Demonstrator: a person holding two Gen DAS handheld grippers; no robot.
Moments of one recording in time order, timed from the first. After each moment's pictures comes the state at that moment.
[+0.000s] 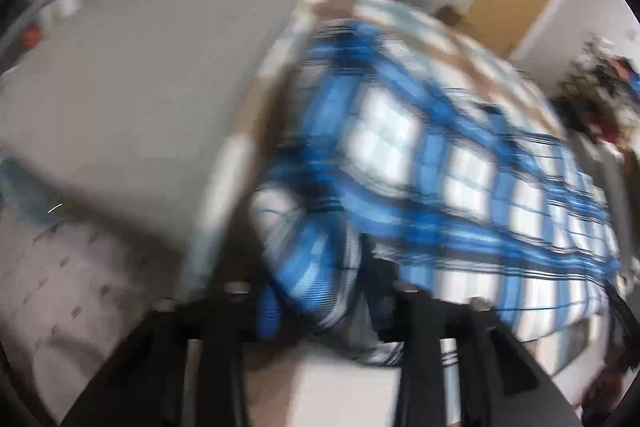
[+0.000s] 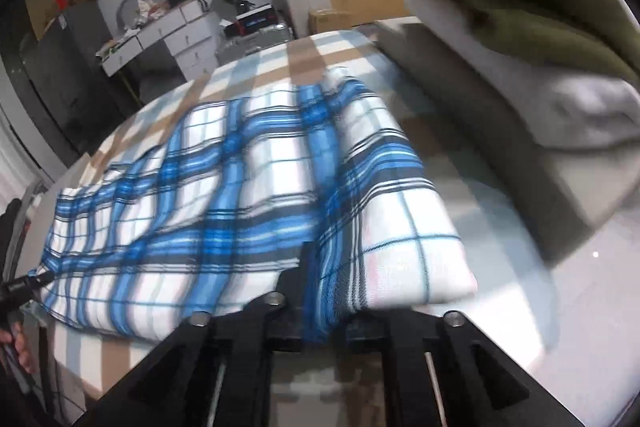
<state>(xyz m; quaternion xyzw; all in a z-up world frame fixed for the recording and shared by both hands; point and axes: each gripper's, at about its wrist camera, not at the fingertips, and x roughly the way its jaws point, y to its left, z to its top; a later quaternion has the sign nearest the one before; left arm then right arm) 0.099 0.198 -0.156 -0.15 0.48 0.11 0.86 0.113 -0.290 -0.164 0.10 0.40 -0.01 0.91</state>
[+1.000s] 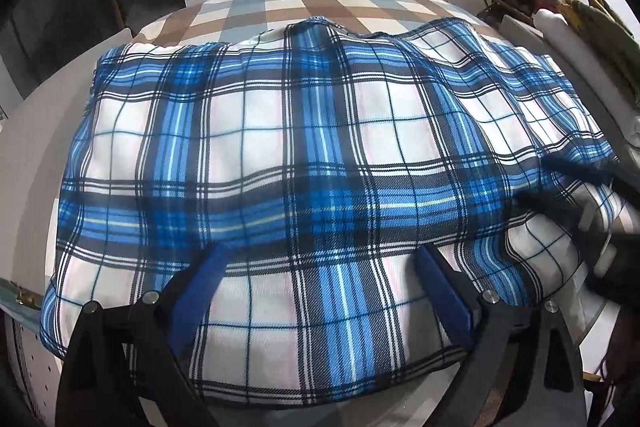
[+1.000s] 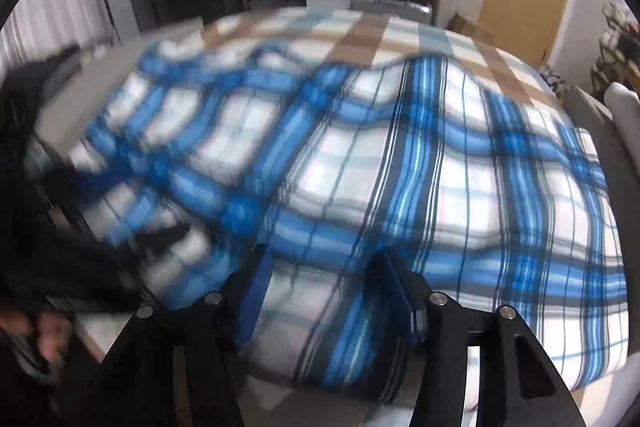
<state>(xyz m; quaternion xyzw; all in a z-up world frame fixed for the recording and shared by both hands) 0.139 0.042 -0.192 0.02 0.47 -0.04 0.88 0.168 -0.099 -0.178 -0.07 0.40 0.19 0.89</state>
